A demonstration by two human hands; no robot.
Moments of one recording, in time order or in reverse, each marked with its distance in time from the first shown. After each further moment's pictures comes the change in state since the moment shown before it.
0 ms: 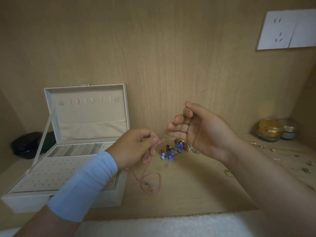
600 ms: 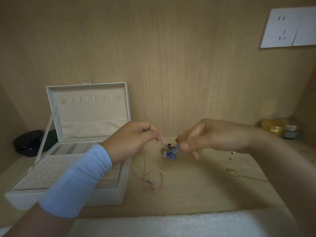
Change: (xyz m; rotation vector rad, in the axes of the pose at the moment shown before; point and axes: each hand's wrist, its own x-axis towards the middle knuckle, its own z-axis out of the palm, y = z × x) left_hand -0.009 0.028 -0.011 0.131 0.028 0.015; right_hand -0.015 -0.027 -0.015 -1.231 -0.347 0.165
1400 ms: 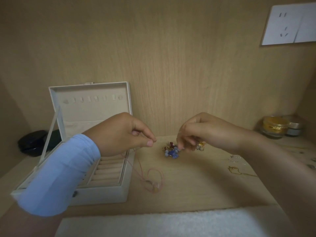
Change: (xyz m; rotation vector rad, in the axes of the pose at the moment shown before) left_hand -0.009 0.001 -0.037 0.346 -0.103 0.141; right_hand 0.007 -0.009 0.015 0.182 0.144 -0.034
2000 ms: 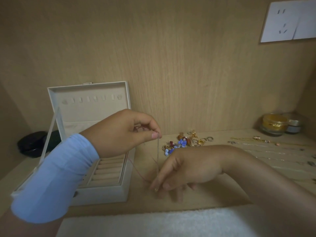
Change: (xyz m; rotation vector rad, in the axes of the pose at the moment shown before) left_hand -0.001 0.012 0.000 -0.045 0.030 0.133; right_hand 0.003 0.006 0.044 -0.166 -0.542 0.105
